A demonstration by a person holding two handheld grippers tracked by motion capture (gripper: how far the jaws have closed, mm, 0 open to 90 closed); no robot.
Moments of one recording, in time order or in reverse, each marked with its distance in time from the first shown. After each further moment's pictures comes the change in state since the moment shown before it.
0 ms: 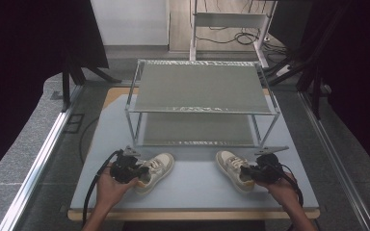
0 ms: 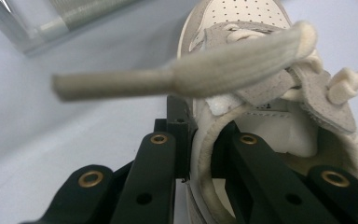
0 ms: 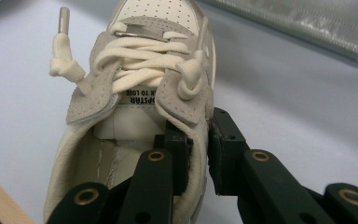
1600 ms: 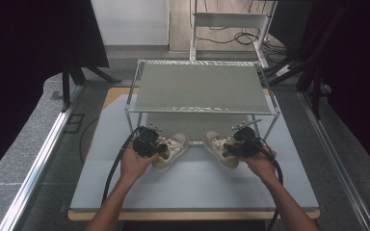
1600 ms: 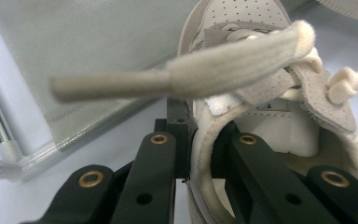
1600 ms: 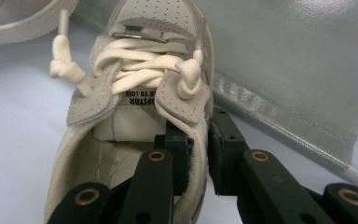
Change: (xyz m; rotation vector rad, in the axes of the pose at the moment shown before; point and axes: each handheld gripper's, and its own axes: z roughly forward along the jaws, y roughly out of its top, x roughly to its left) left arm -0.012 0.084 0.038 0.029 0.059 0.002; right arm 0.021 0.089 0.029 0.061 -0.111 -0.044
